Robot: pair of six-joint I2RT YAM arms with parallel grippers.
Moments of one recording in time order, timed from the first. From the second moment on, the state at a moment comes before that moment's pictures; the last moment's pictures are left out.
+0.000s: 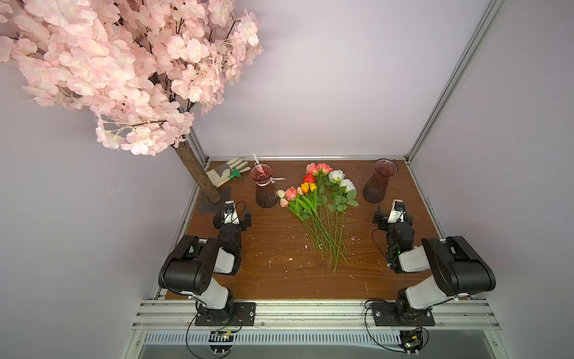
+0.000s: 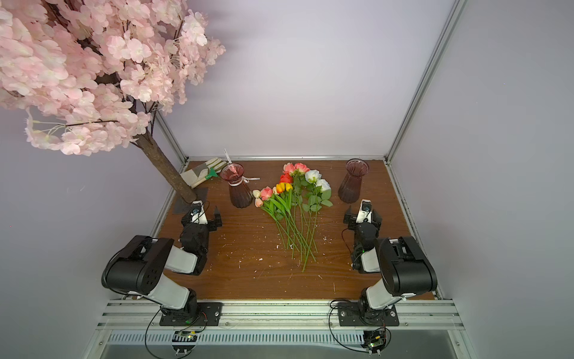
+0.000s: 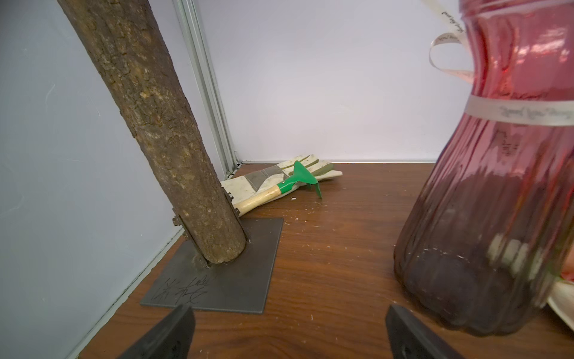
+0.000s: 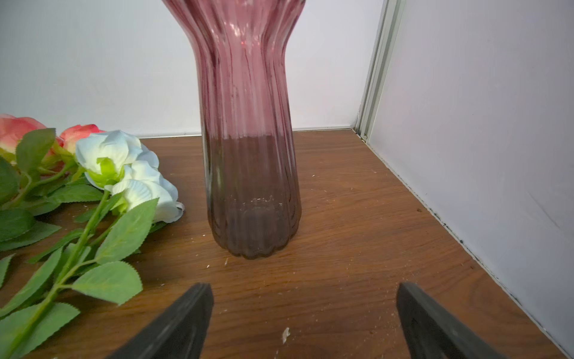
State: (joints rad) left arm -0.09 1.57 0.16 1.31 -0.33 0.05; right arm 0.09 1.55 0.18 1.23 0.30 0.02
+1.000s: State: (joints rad) left arm -0.15 1.38 0.08 1.31 -0.42 0.08; right arm 0.09 1.38 0.14 1.16 0.26 0.00
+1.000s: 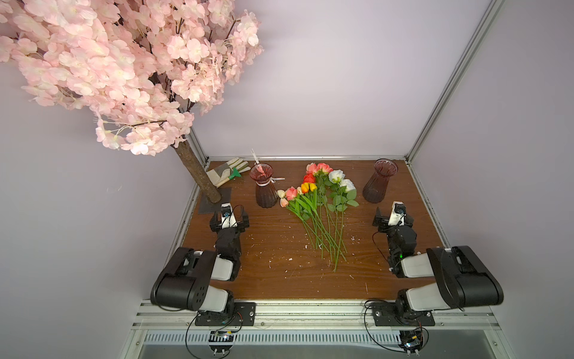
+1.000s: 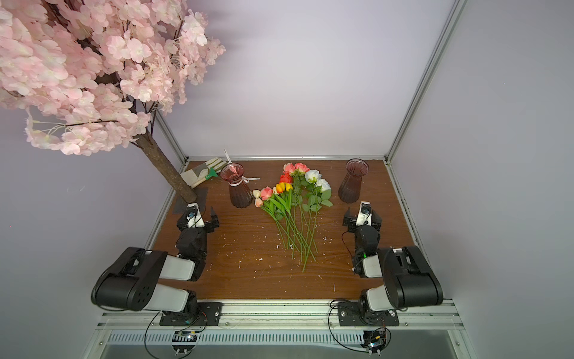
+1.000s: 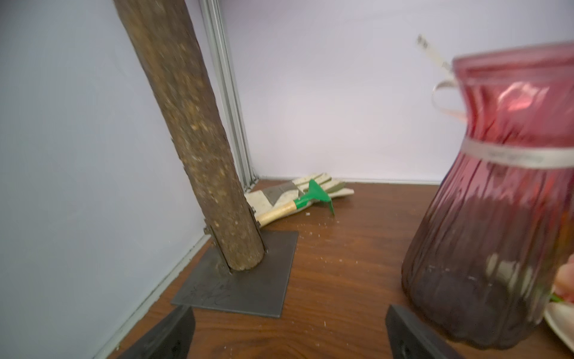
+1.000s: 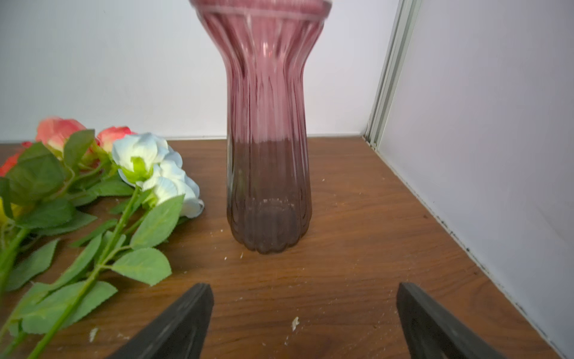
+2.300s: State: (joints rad) left arm -0.17 0.75 0.13 0.46 0.07 -0.54; right arm 0.22 1.42 0.64 0.05 -0.31 0.46
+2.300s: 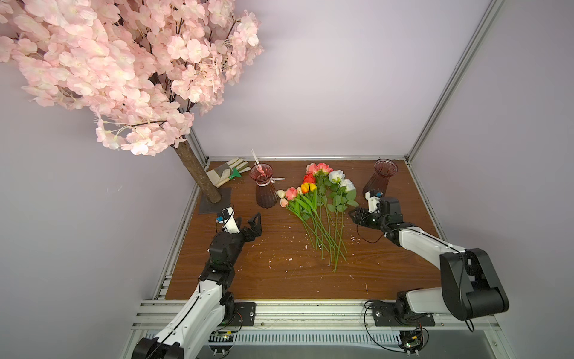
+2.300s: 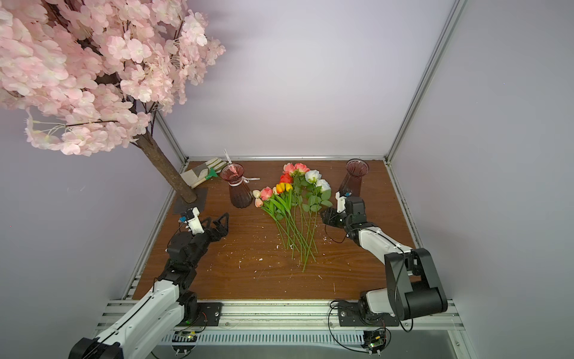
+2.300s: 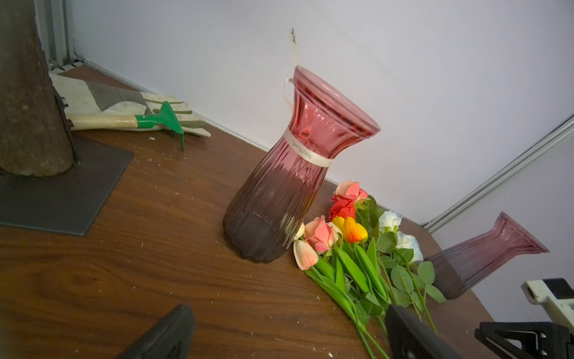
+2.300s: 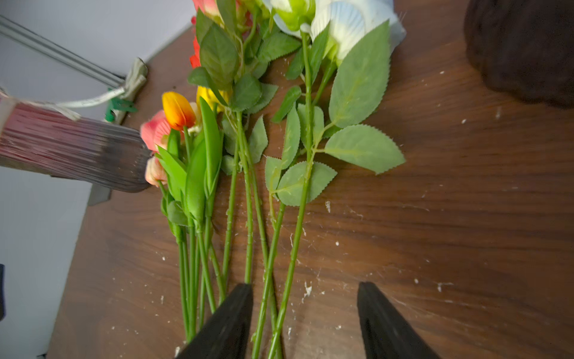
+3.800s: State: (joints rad) left arm -0.17 0.69 0.11 0.54 0.11 -0.55; right arm 0.30 1.28 1.07 0.04 0.17 0.29
